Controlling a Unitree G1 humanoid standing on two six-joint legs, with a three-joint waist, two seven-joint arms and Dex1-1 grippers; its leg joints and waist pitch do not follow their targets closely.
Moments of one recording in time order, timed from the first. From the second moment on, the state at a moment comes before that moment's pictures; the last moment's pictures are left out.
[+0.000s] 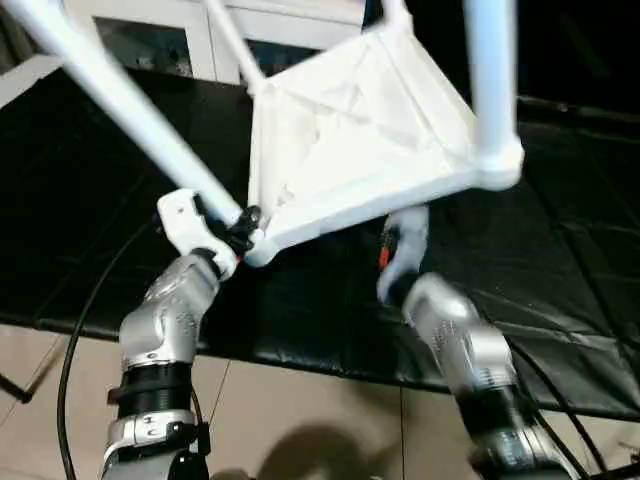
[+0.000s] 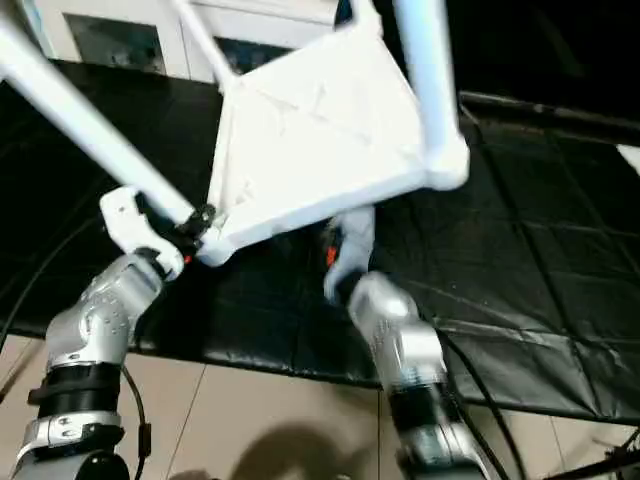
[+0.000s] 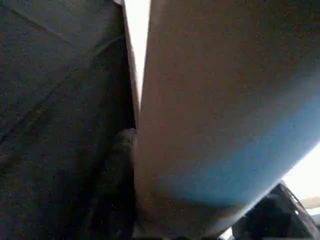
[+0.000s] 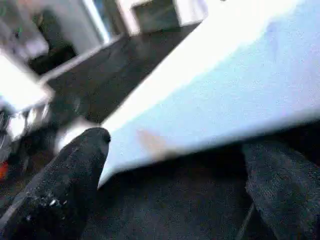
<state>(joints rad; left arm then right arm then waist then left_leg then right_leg) -0.49 0.04 0.31 0.27 -0.39 0.51 -0.19 -0.49 0.03 -0.04 0.42 0.39 0.27 0.43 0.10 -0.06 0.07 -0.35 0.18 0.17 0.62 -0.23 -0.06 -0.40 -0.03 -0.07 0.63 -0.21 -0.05</state>
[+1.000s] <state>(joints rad) -0.48 -0.04 0.28 0.20 -0.37 0.54 -0.12 -0.88 0.13 -0.43 1.01 0.64 0.03 0.33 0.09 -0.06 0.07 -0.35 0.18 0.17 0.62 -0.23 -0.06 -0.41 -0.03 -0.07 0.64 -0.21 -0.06</state>
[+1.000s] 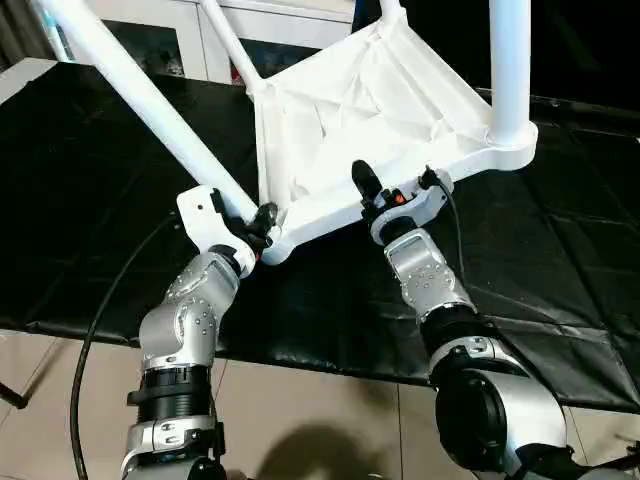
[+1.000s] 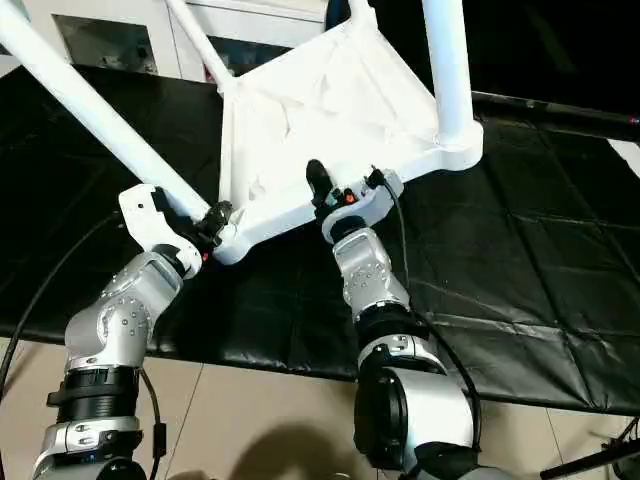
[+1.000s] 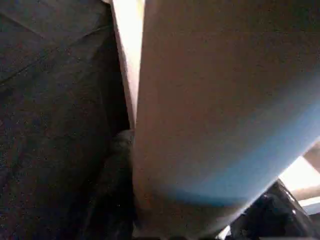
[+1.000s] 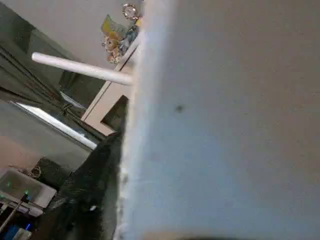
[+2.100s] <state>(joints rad) -0.21 0.39 0.07 -0.24 -0.44 0.74 -0.56 -0.83 0.08 -0.44 0.92 0.60 -0.01 0.29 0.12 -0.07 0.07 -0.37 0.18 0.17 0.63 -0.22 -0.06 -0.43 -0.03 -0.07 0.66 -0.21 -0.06</state>
